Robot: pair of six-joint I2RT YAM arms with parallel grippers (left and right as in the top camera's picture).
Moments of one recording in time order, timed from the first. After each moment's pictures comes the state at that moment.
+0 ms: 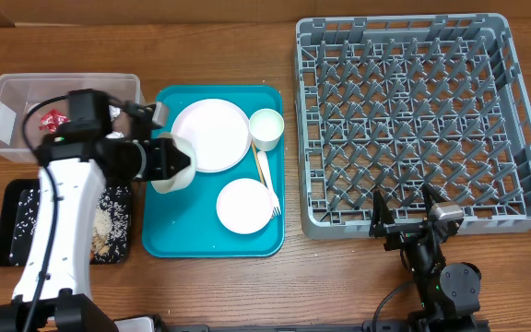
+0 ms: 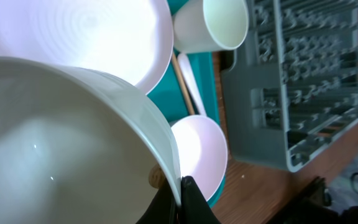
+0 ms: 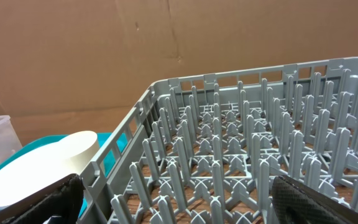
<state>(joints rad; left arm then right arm) 0.11 1.49 1.20 -1.00 0.65 0.06 0.17 0.01 0.02 -0.03 -0.02 0.18</state>
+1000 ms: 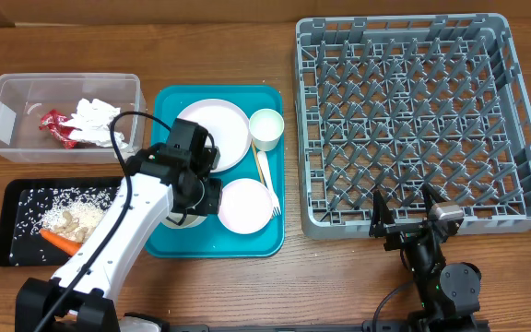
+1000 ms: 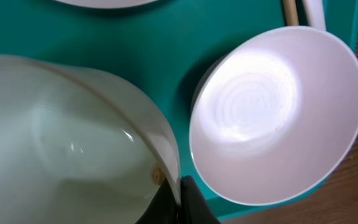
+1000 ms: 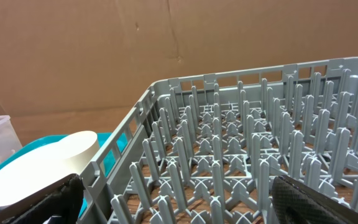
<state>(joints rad) -0.28 1.48 1.00 -0.92 0.13 -0.16 0.17 0.01 0.02 -0.04 -0.02 0.18</state>
